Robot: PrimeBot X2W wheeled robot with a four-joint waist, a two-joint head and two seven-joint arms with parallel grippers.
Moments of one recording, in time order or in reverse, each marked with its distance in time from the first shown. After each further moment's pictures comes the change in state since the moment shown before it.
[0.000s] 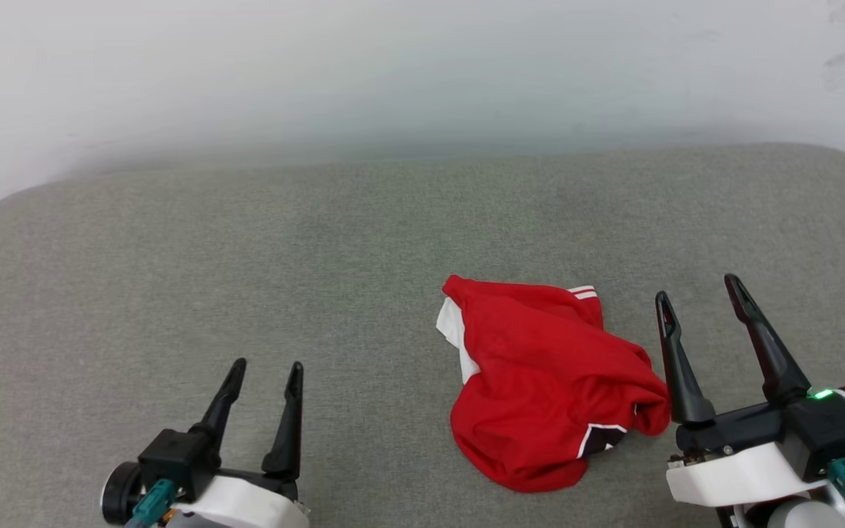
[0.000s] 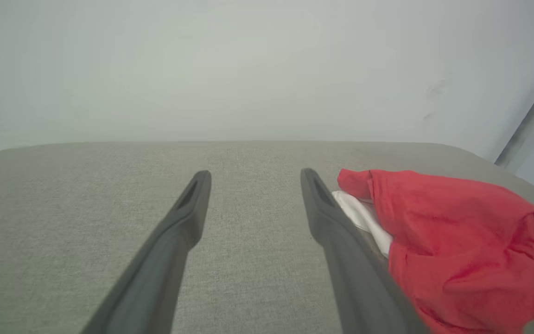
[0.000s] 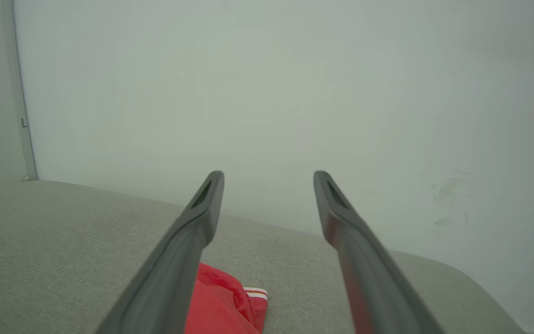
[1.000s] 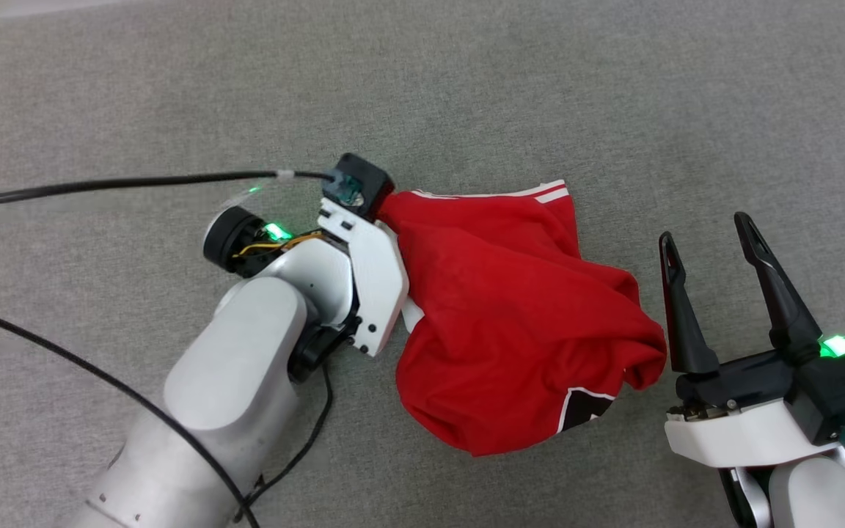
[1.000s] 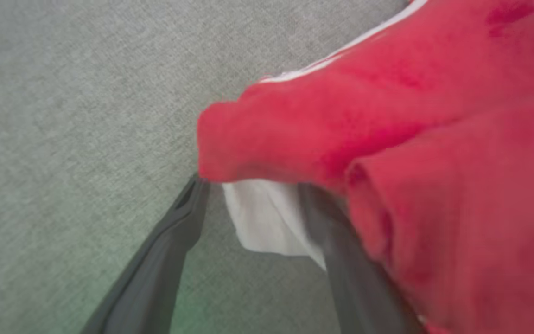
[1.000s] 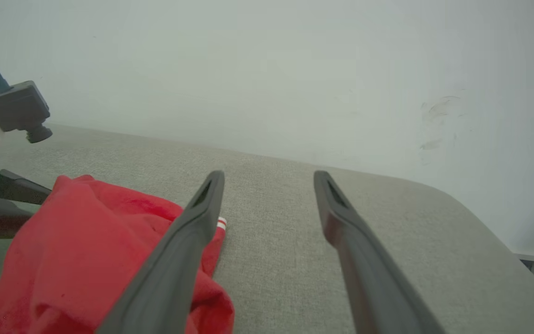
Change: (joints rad) left arm -0.744 0.084 -0.428 0.334 -0.138 -0.049 0.825; right arm -0.107 0.007 0.006 -0.032 -0.014 0.000 0.000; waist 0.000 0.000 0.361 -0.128
